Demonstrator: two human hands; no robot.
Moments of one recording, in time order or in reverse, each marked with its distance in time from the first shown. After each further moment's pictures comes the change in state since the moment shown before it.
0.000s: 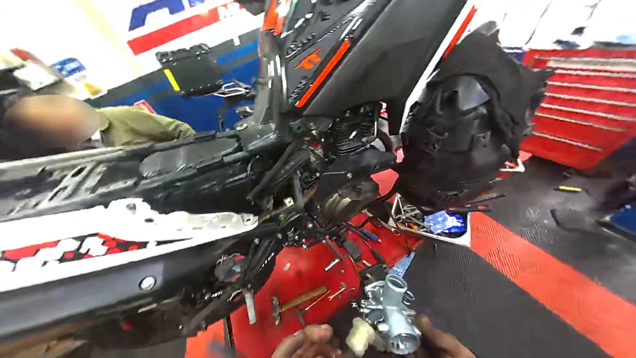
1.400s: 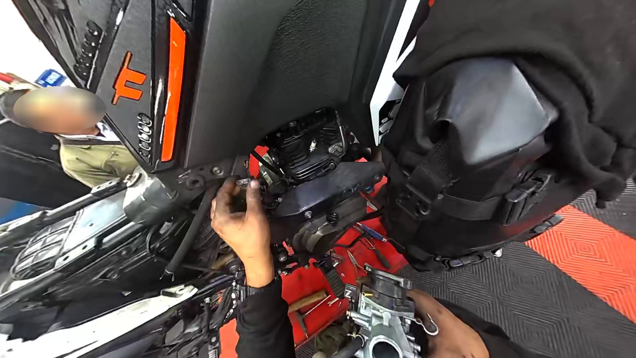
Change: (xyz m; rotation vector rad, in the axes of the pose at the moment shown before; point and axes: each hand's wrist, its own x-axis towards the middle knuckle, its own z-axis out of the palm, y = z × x) left_hand 0.291 -0.174 0.135 0.869 0.140 0.260; right_hand 0.082 -0.181 -0.078 -1.059 -0.049 -0.341
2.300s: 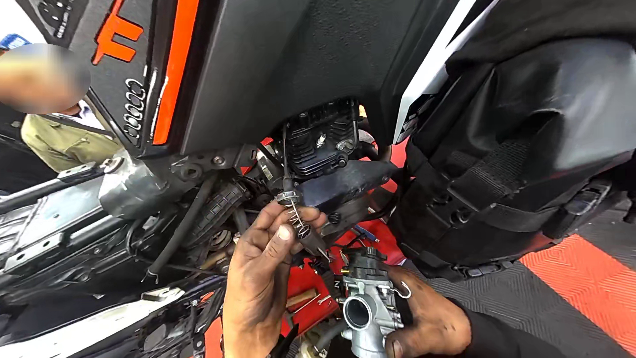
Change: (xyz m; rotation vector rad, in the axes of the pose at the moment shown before) left_hand -0.033 0.044 -0.045 -1.168 -0.696 -0.547; right_hand 0.054 0.011 -0.005 -0.022 -0.138 -0.024
